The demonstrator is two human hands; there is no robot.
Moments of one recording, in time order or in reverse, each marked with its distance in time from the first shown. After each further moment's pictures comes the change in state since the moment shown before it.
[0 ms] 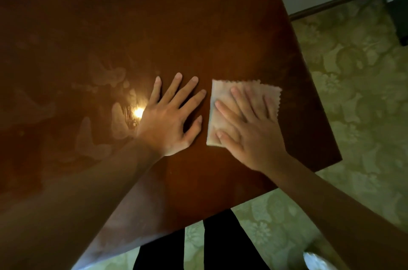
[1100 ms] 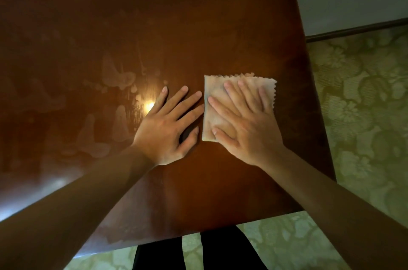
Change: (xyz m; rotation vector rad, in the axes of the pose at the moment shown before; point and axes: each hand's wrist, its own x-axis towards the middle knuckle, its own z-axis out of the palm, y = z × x) left_hand -0.001 0.001 -0.003 -0.041 0.015 -0.044; right_hand 0.059 0.030 -0.005 0.030 0.051 -0.236
